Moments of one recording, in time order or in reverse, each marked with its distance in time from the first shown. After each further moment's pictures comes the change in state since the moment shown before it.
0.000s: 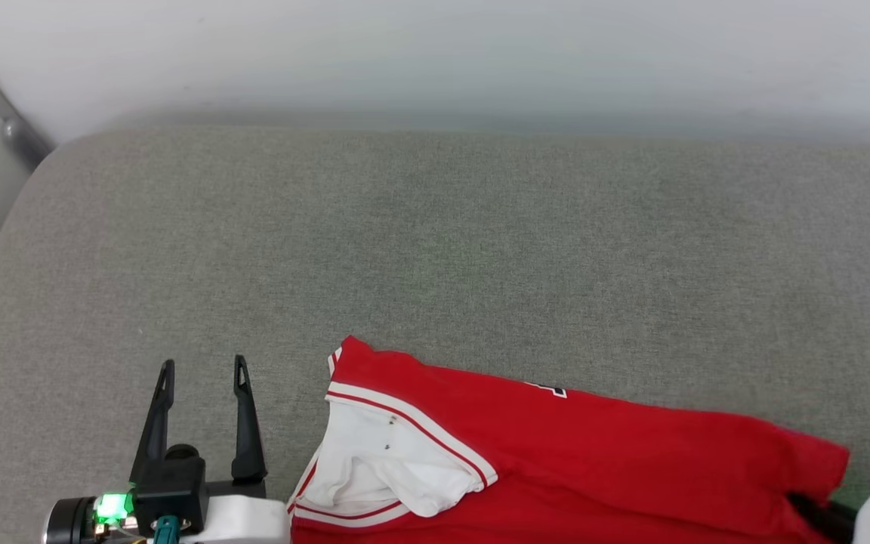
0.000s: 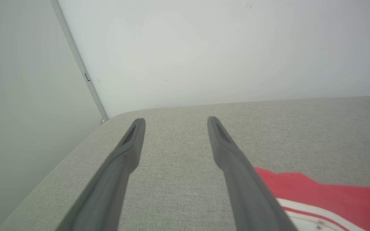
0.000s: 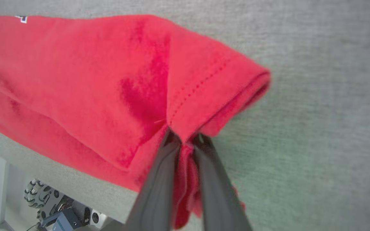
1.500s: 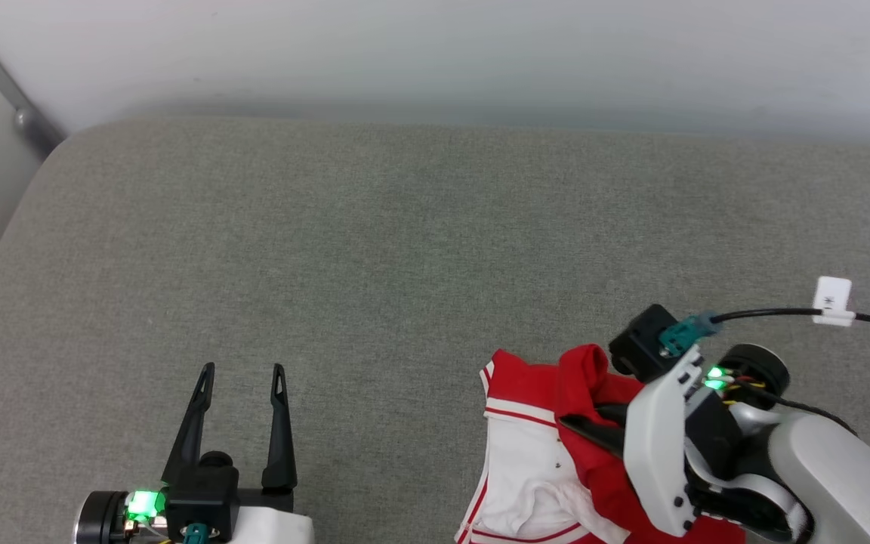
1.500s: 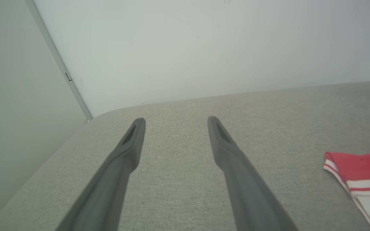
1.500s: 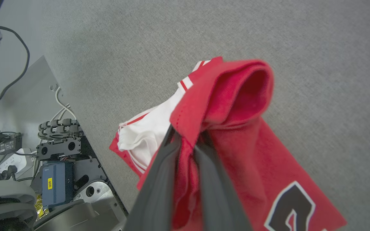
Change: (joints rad) left arm 0.050 -0.113 0.087 -0.002 0.140 -0.184 -0.001; right arm -0.400 0.063 0.413 -0.337 -0.140 0.000 0.255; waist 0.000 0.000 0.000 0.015
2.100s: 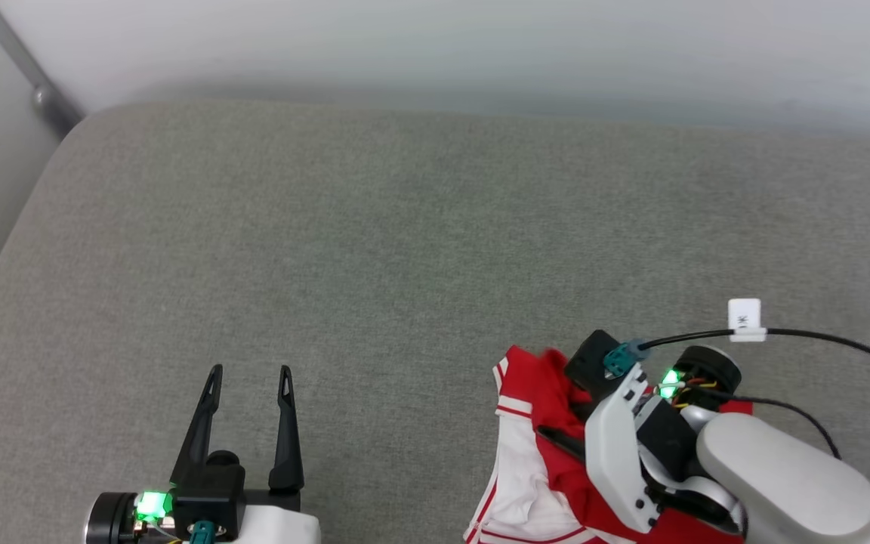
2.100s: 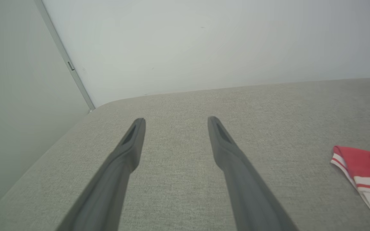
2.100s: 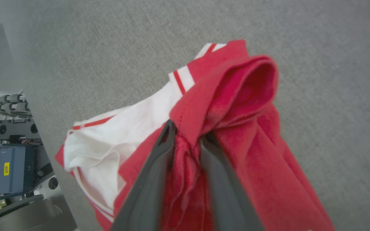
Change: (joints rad) left arm -0.023 -0.023 -0.005 0.016 -0.002 -0.009 0.000; right arm -0.241 0.064 0.390 0.405 -0.035 0.000 -0.271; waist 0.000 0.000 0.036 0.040
